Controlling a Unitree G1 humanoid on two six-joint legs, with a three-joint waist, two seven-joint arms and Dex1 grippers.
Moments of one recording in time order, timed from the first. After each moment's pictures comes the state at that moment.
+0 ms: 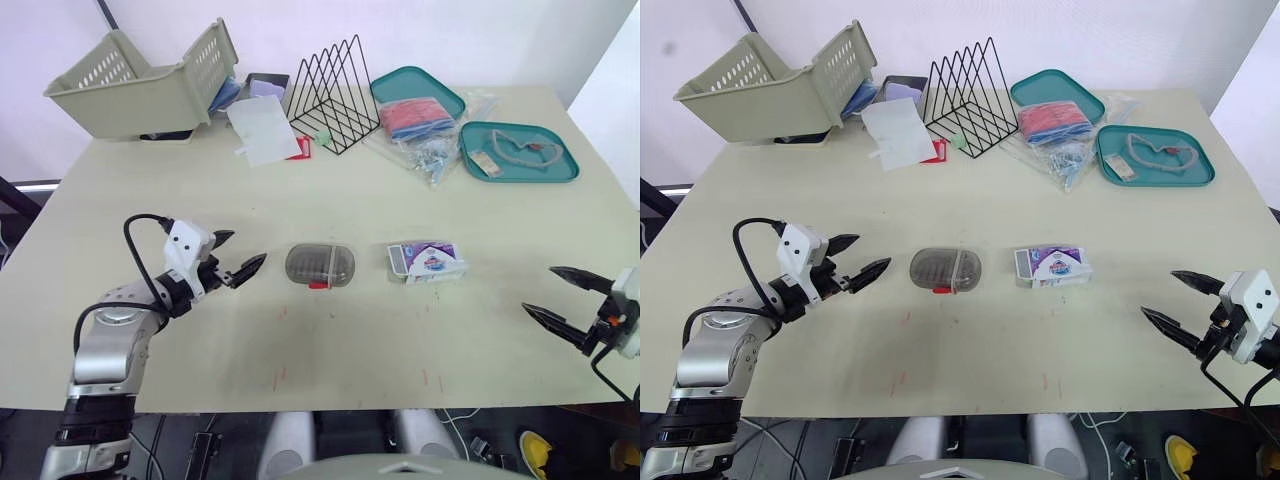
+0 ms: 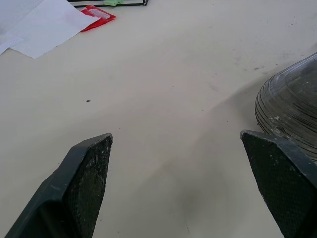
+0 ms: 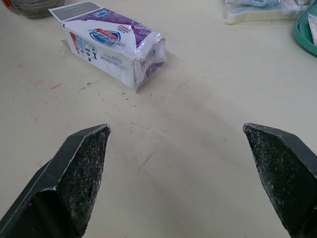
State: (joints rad) left arm -0.10 0.64 0.20 -0.08 -0.34 0.31 -0.74; right arm 0.25 -0.78 -0.47 -0.13 0.50 0.13 1.06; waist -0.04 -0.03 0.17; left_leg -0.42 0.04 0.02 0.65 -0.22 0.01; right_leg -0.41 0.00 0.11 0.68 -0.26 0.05
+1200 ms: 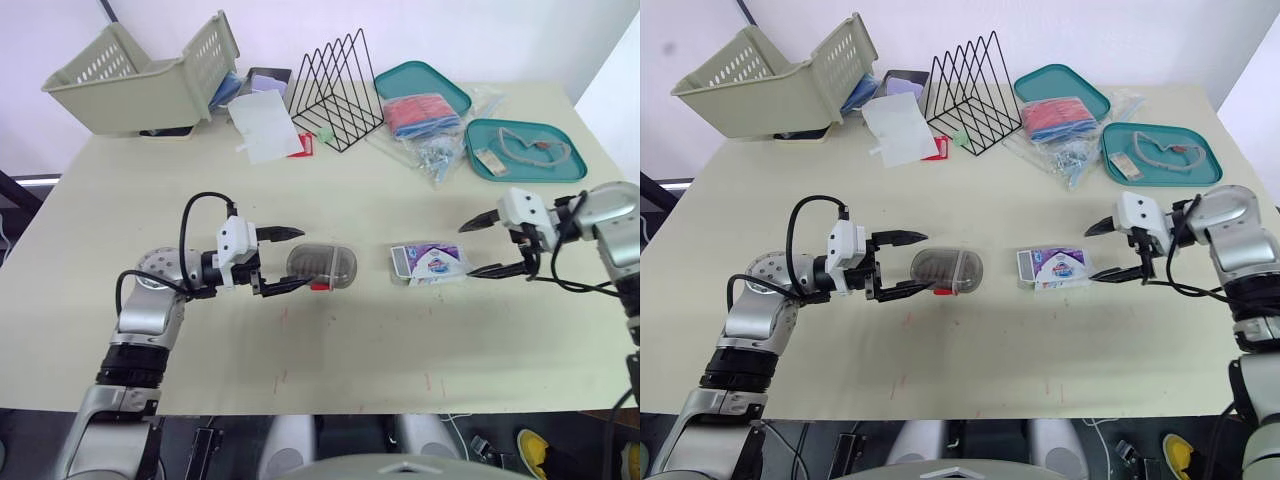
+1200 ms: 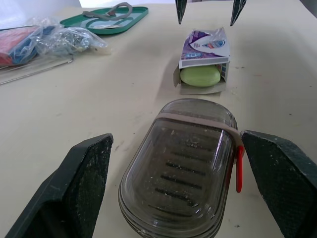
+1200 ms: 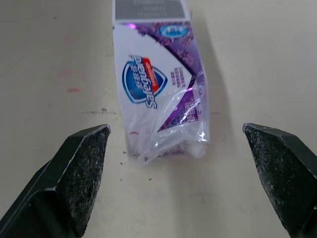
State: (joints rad) left arm -0.35 0.63 0.00 0.15 -0.36 -0.03 -1.27; right arm -0.76 -0.82 0.22 0.54 0.13 -0.05 1.58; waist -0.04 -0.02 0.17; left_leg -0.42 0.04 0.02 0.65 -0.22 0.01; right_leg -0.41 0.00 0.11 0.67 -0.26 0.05
